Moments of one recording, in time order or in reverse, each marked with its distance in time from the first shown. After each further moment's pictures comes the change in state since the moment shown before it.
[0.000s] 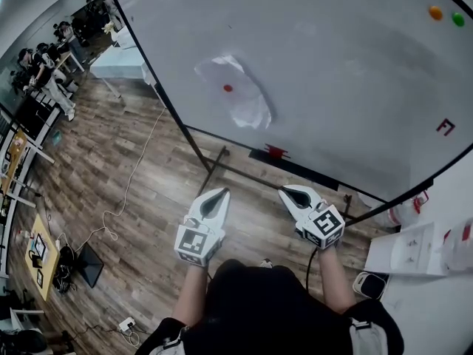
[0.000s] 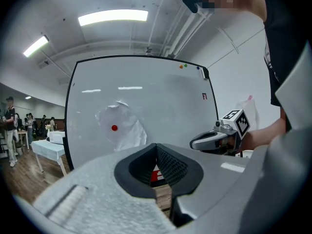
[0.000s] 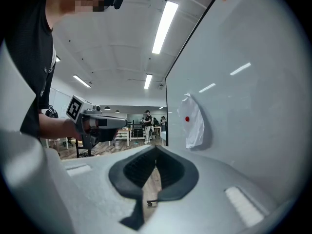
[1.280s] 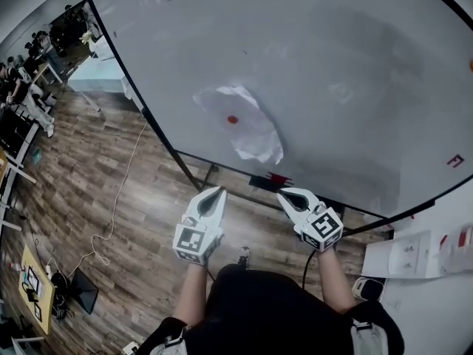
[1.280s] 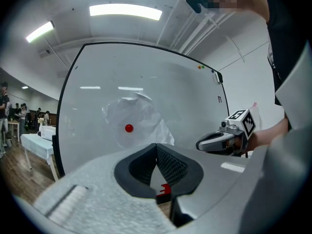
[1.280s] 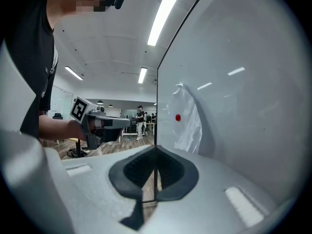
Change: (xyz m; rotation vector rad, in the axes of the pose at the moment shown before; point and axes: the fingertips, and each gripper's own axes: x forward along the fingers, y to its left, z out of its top) left arm 0.097 0.135 -0.014 -0.064 -0.050 -0.059; right arm 0.118 -0.075 0.013 -0.026 0.052 -0.080
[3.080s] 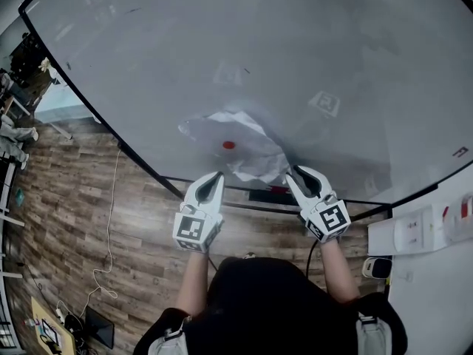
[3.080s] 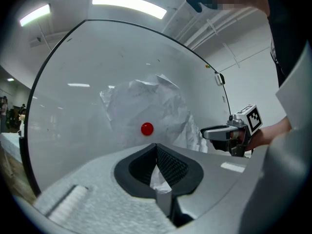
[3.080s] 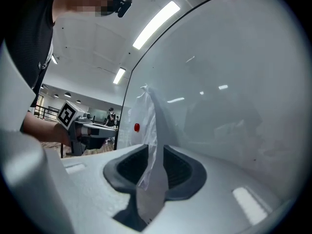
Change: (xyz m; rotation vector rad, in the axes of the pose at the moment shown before) left arm 0.116 0.098 -0.011 0.010 -0.042 -0.155; right arm 0.054 -0.107 0.030 -0.062 -0.108 -0.405
